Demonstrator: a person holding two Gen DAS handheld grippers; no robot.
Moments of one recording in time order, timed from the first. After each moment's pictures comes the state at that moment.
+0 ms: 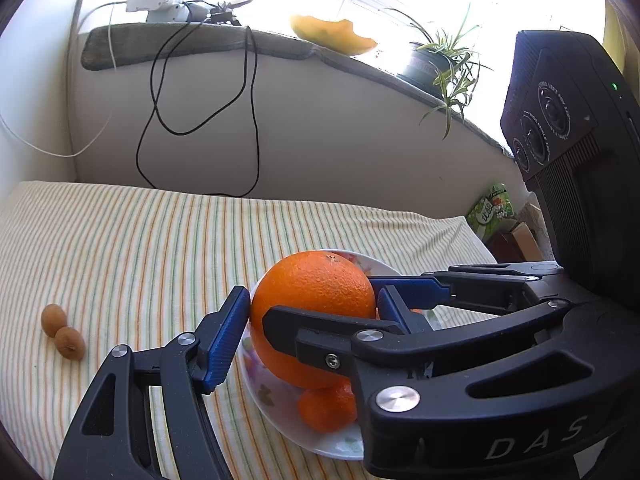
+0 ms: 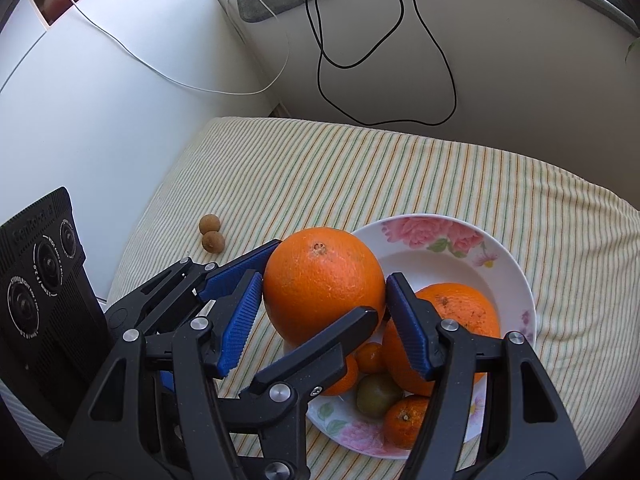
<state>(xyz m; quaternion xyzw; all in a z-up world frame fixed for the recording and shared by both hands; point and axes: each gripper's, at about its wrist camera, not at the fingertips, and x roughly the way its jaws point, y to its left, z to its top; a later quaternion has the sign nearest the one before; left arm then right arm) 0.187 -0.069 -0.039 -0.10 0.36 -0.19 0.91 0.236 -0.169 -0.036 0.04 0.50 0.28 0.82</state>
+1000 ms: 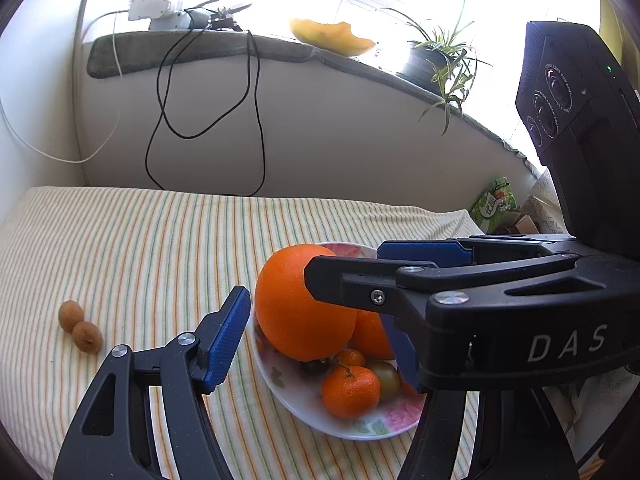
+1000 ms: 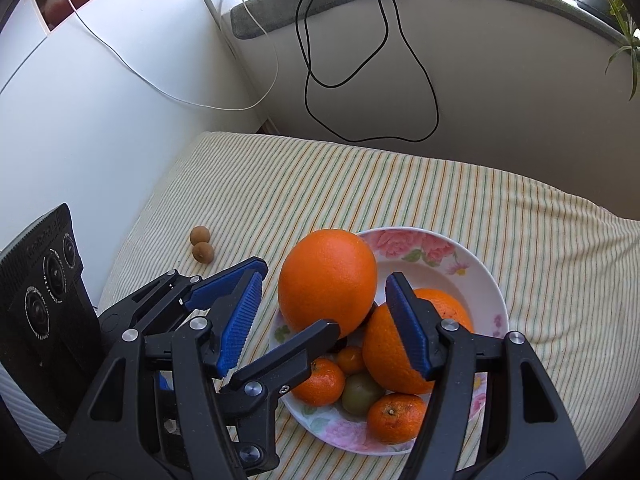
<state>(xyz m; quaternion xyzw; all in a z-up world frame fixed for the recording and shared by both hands) 0.170 -0.065 -0.035 -0.08 0.36 -0.18 0.91 0.228 -0.180 -0.022 0.03 0.47 0.26 0.84</state>
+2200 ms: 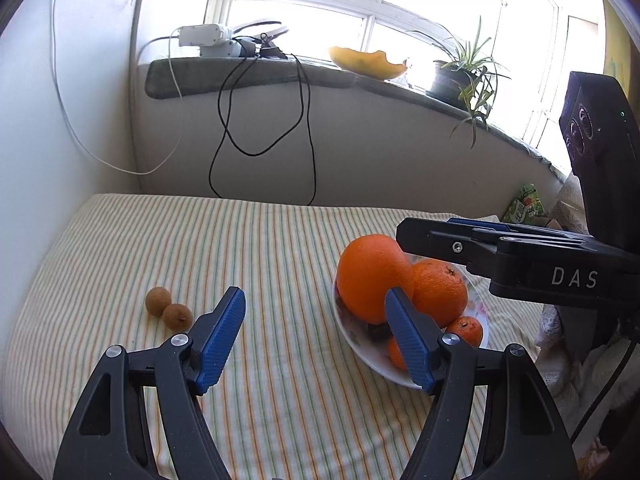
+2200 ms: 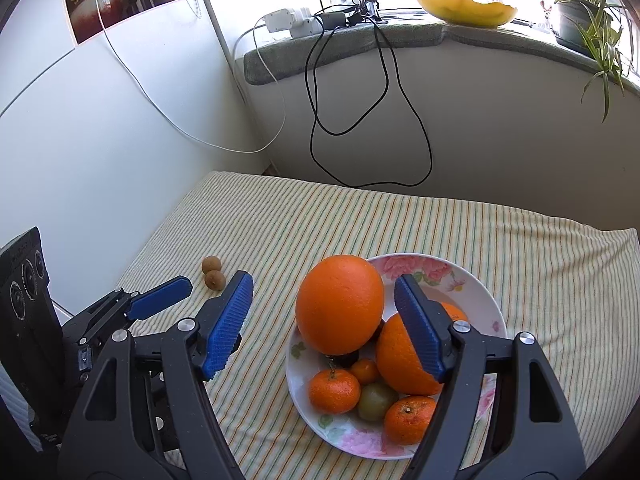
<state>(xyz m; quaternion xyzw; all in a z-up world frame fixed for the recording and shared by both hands) 0.128 -0.026 -0.028 -0.06 0.32 -0.11 0.94 0.198 -0.184 -0.009 0.04 0.38 0.24 0.89</state>
